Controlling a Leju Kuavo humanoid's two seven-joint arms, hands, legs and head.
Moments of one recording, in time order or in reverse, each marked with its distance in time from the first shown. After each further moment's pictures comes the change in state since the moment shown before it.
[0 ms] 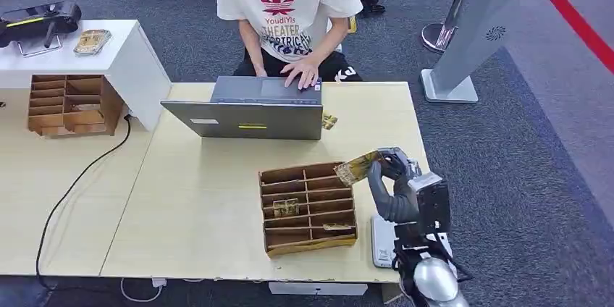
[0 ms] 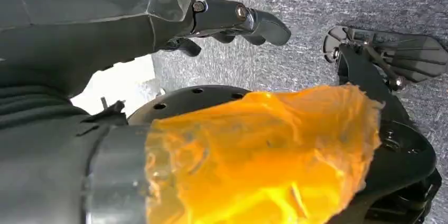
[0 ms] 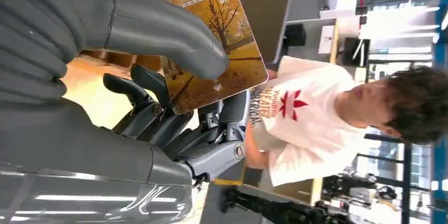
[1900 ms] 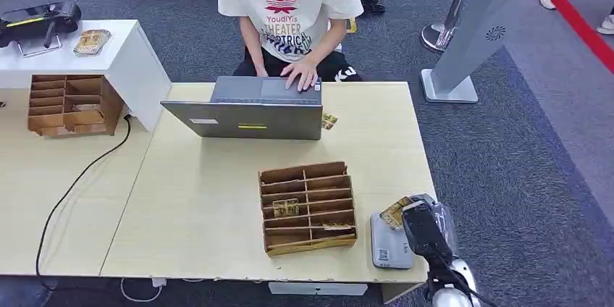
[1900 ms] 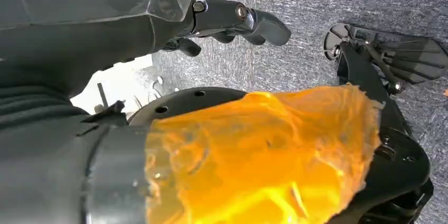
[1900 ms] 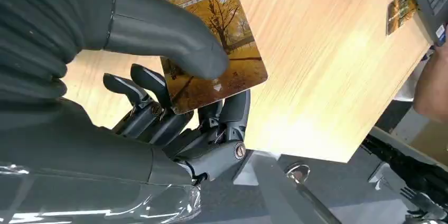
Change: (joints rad) left arm 0.006 0.008 0.030 0.000 0.032 -0.008 0.002; right arm 0.125 -0.053 -0.197 0.188 0.433 -0.034 0.177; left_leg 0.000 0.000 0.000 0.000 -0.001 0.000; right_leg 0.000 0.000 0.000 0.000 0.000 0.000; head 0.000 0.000
